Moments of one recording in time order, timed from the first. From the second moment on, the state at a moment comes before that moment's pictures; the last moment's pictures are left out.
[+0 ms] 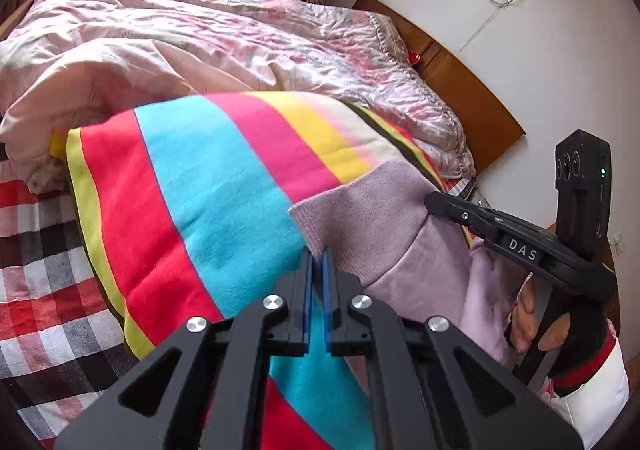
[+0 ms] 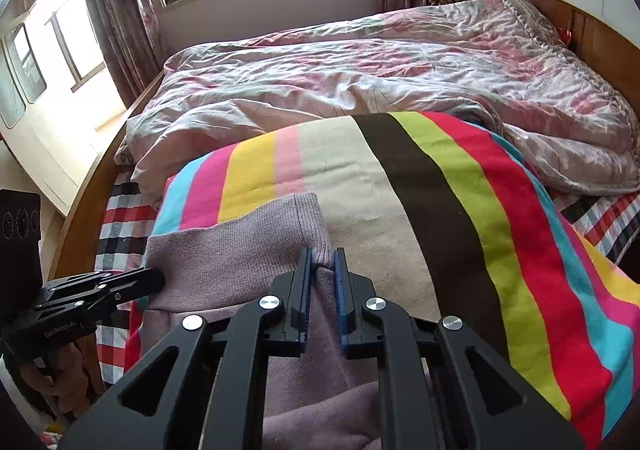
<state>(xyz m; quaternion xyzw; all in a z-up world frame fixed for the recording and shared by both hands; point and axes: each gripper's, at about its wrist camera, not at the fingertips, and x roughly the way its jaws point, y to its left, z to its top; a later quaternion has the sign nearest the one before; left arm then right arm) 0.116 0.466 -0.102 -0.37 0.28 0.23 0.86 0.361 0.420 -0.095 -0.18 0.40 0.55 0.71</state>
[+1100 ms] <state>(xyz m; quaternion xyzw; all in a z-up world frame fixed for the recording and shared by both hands) 0.163 0.359 -0.046 -0.23 0.31 -0.02 0.92 0.342 0.094 -0.114 0.08 0.47 0.37 0.79</state>
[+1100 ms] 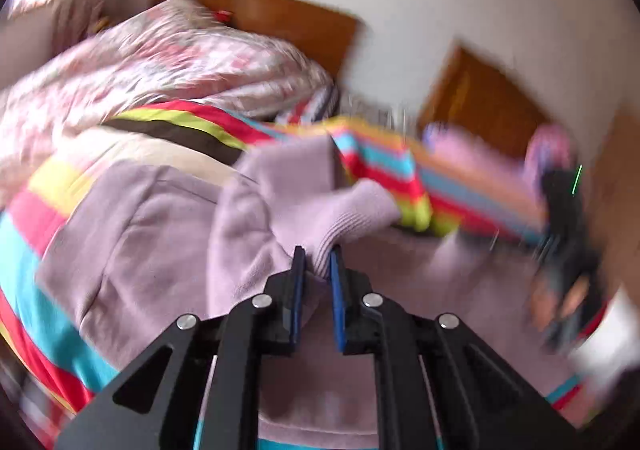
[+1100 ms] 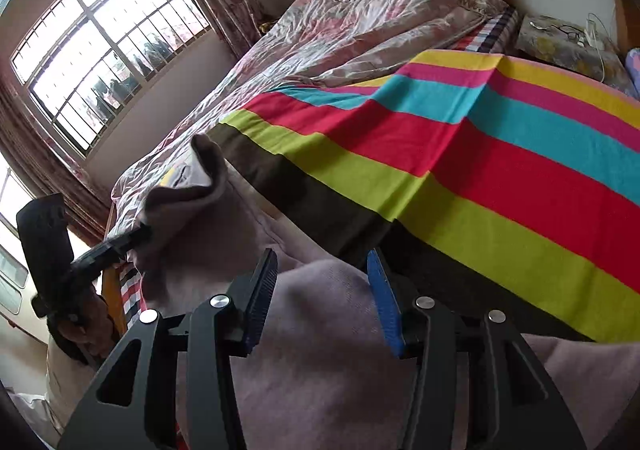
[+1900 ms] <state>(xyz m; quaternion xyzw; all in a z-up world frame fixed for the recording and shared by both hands) 0.119 0.473 -0.125 -0.52 0.22 0.02 0.83 0.359 0.264 -0.109 -0.12 0.44 0.51 0.73</state>
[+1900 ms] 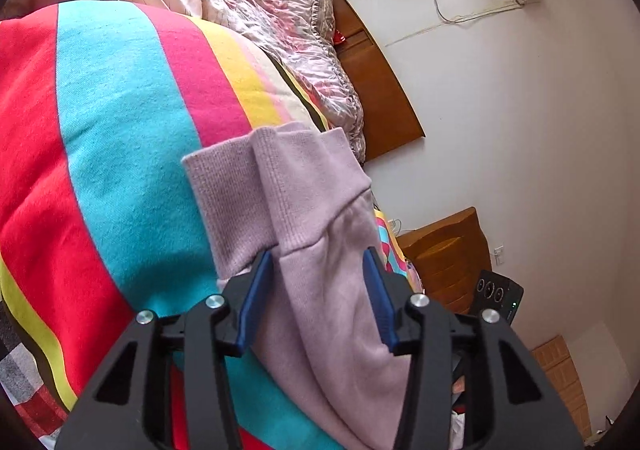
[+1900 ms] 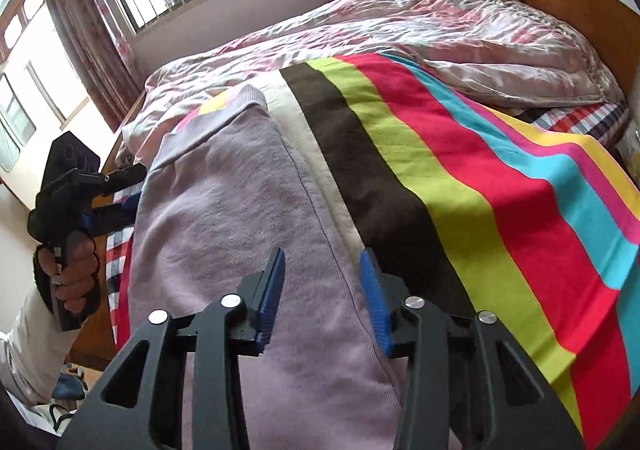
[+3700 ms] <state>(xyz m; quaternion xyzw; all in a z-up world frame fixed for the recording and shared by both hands) 0.109 0.462 -0.124 -0.44 0.28 0.09 0.85 0.160 0.165 -0.117 -0.22 0.41 0.52 0.72</state>
